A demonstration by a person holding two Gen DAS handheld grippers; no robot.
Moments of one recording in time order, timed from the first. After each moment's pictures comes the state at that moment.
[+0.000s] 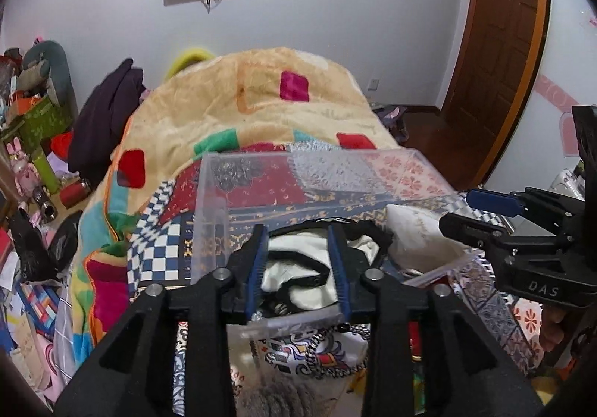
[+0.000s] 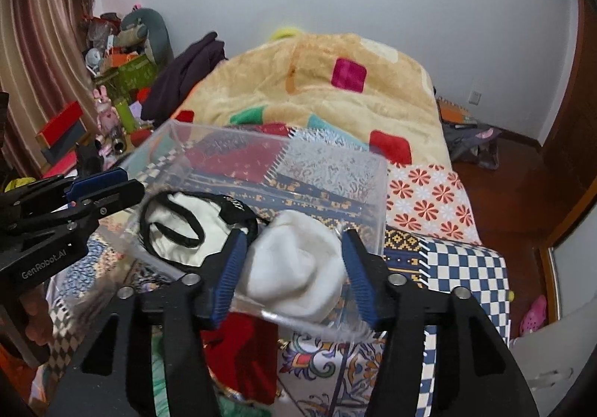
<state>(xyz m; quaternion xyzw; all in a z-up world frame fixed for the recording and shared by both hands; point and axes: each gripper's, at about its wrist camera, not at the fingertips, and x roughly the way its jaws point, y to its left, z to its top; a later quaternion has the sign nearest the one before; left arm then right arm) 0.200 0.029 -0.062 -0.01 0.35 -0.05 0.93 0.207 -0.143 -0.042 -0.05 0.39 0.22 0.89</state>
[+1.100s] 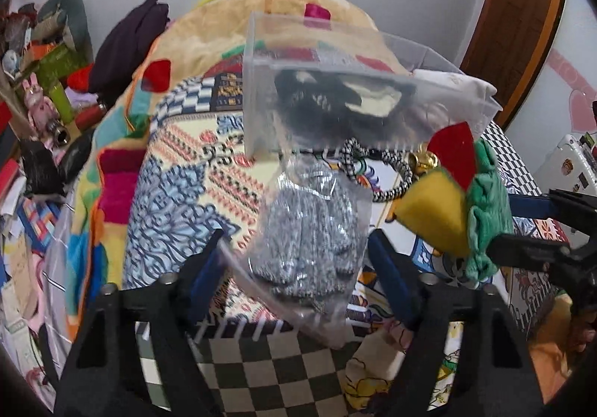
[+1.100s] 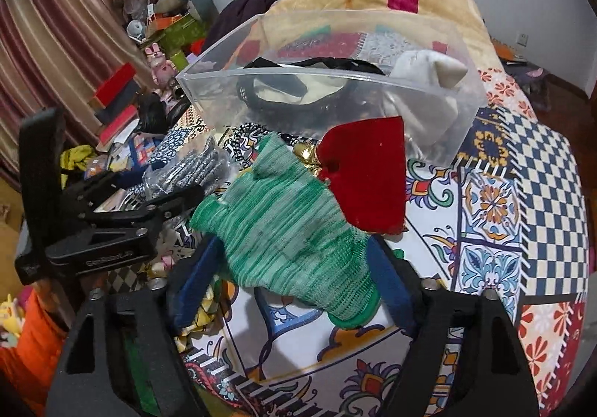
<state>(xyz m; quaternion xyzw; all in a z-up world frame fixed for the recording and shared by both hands) 0.103 0.051 -0.142 -0.04 0.44 -0.03 0.90 0.130 -0.132 -0.102 0.00 0.49 0.31 0.81</state>
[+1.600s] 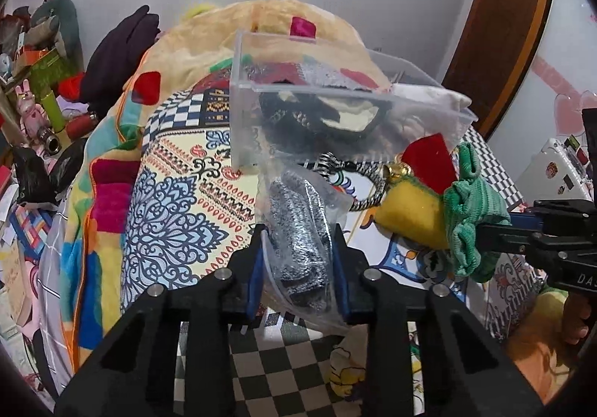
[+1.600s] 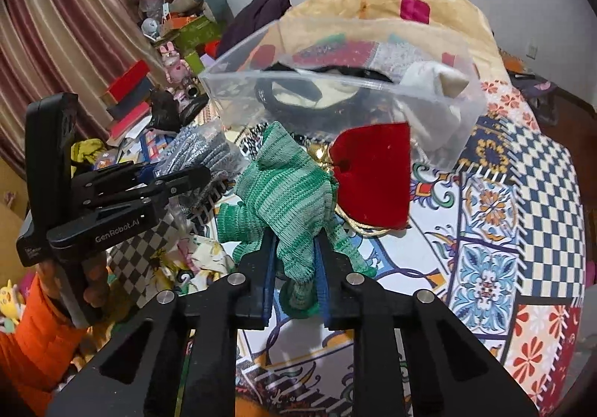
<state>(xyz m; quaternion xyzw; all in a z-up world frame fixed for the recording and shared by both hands) 0.093 0.049 -0.121 -0.05 0.41 -0.05 0.91 0.109 -0.138 -0.087 -0.01 0.46 0.33 0.82</state>
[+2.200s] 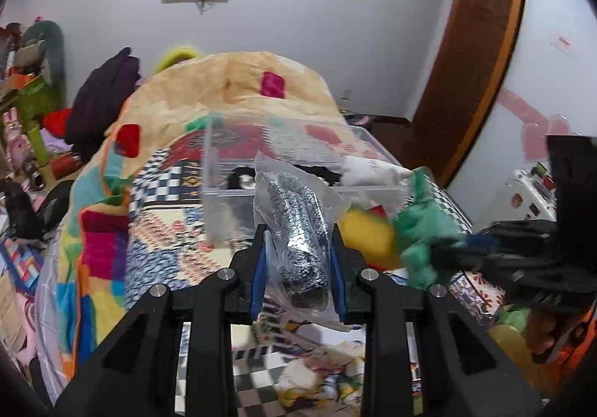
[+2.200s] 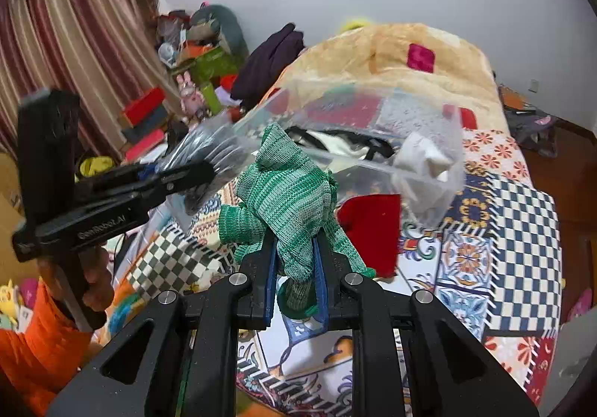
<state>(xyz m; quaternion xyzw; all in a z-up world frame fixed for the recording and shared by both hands) 0.092 0.037 -0.057 -0.06 0.34 -0.11 0.93 0.109 -0.138 -0.049 -0.01 0.41 0.35 0.84</state>
